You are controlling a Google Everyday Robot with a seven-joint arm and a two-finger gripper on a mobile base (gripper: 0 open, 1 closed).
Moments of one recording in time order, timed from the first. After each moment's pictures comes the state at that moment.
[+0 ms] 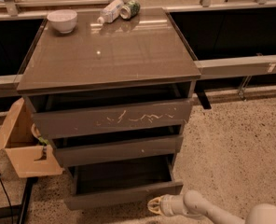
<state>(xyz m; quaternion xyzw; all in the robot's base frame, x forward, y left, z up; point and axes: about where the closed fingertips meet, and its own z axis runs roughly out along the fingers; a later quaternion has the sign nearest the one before) 0.483 -0.091 0.127 -0.65 0.64 0.19 0.37</state>
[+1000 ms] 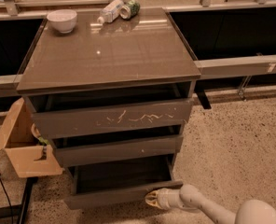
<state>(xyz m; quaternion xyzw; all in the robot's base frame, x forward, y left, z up) 0.523 -0.080 0.122 -0.65 0.63 0.17 0.38</state>
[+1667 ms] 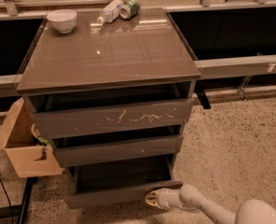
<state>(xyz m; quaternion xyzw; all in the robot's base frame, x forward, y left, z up) 0.523 -0.079 0.122 -0.65 0.63 0.17 0.38</state>
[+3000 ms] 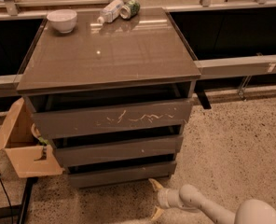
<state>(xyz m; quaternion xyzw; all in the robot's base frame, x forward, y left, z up) 0.524 -0.079 0.122 -0.65 0.63 0.17 0.38</state>
